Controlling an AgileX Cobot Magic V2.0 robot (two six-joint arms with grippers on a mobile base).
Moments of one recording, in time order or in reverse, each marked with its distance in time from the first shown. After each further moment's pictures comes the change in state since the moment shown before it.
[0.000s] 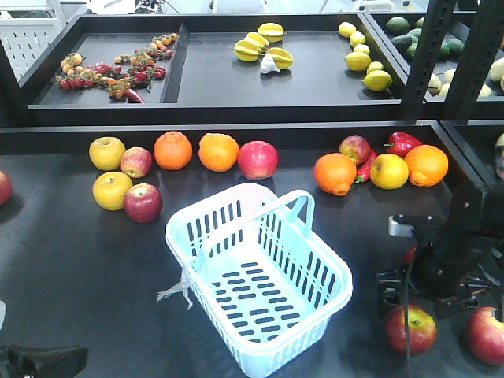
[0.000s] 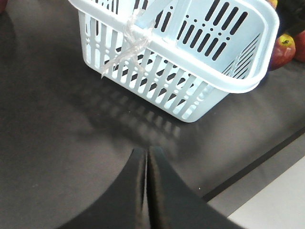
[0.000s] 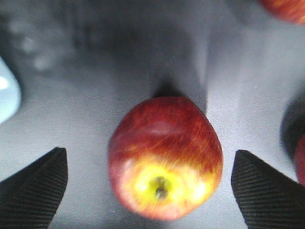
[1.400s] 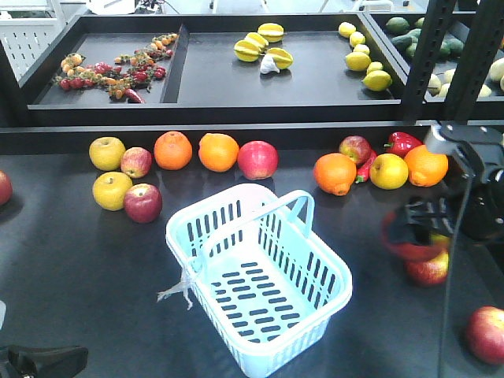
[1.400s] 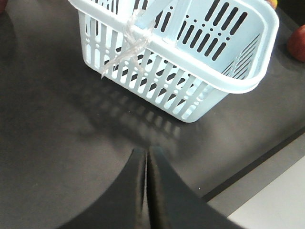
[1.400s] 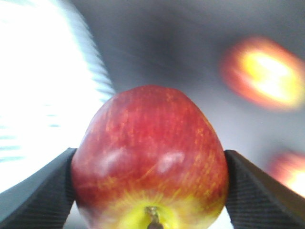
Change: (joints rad) left arm 0.000 0.000 0.000 0.000 0.000 0.000; right arm 0.034 -0.520 0.000 0.240 0.082 -0.224
